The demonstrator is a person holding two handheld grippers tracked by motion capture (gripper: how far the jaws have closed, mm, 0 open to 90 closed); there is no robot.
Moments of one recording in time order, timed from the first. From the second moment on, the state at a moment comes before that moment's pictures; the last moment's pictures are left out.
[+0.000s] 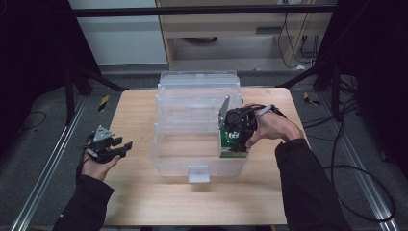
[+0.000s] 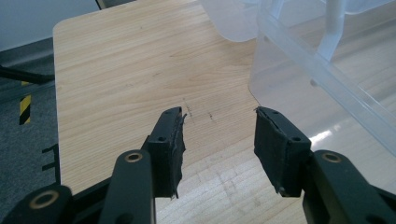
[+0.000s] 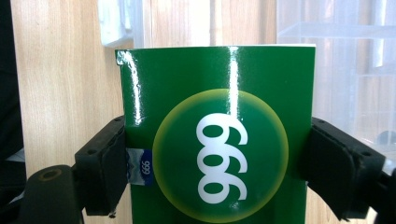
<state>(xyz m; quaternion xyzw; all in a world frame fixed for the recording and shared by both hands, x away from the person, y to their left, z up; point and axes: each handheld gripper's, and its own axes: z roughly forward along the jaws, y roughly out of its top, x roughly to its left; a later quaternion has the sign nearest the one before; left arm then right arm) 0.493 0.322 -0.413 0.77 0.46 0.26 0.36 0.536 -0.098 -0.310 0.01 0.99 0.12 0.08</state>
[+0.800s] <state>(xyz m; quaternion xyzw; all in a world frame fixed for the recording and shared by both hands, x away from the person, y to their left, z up) 0.493 0.322 -0.413 0.77 0.46 0.26 0.36 0.540 -0.094 -0.330 0.01 0.99 0.11 0.07</state>
